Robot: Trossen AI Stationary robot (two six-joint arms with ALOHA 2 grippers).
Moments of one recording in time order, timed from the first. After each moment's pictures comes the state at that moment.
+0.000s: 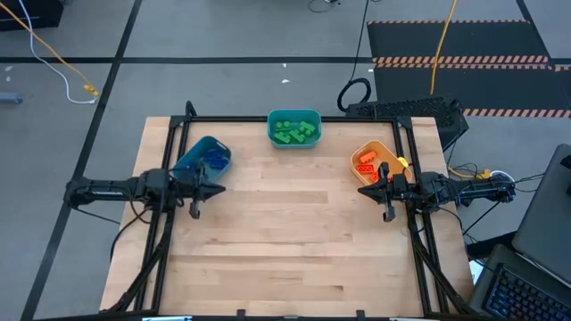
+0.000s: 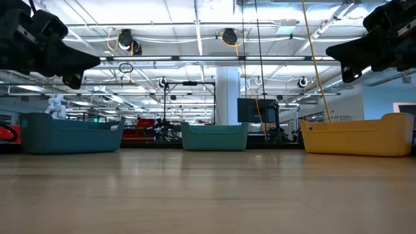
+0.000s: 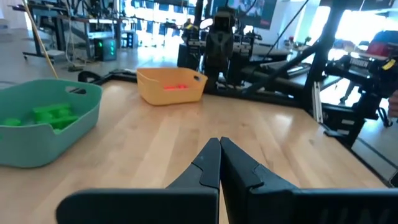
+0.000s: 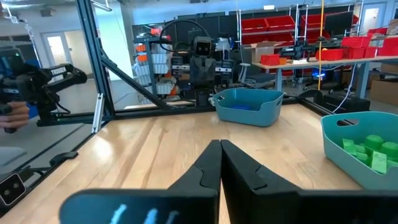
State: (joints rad) left arm -0.01 0.06 0.01 0.01 -0.01 -0.14; right arm 0.12 0.01 0.02 0.02 0.13 0.09
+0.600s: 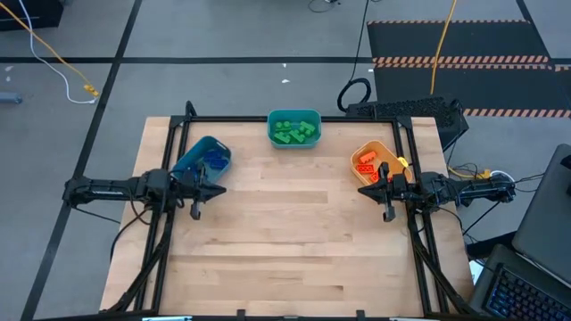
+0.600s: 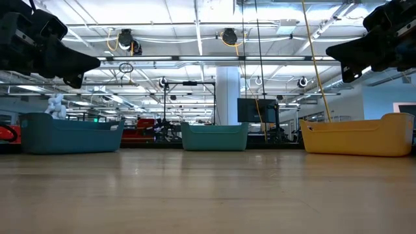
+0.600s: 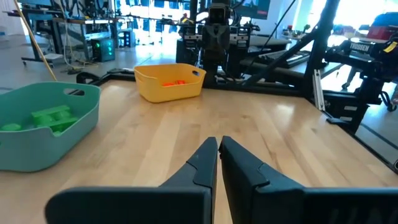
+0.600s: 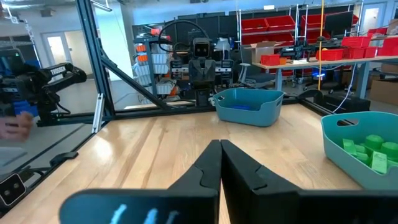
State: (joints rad) left arm -0.01 0.08 0.01 0.02 -0.01 -0.08; right arm 0.12 0.01 0.02 0.02 0.13 0.09
